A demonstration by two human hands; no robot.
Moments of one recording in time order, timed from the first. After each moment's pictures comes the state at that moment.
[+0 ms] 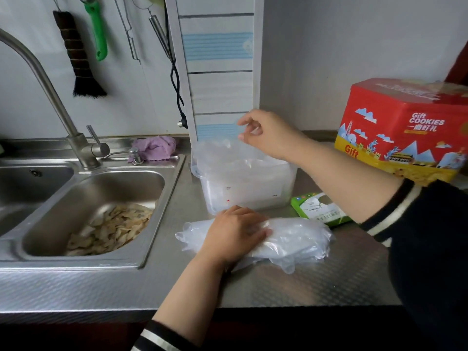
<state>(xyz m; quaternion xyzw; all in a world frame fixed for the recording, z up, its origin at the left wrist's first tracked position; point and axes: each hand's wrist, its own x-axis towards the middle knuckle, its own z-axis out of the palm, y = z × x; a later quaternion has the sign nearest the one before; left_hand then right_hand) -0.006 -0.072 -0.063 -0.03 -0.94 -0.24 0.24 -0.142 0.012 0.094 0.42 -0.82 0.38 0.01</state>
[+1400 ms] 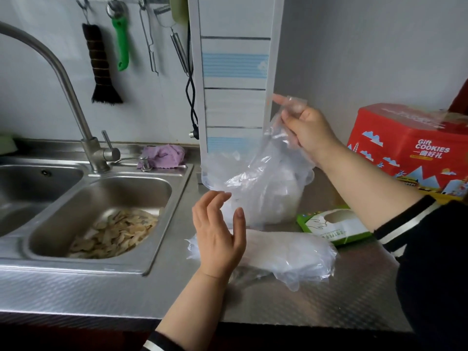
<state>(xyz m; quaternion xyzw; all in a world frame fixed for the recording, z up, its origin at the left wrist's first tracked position) 0.009 -0.068 -0.044 0.07 -0.75 -0.27 0.60 -0.156 0.031 0.121 0.38 -0.66 0.65 -0.03</state>
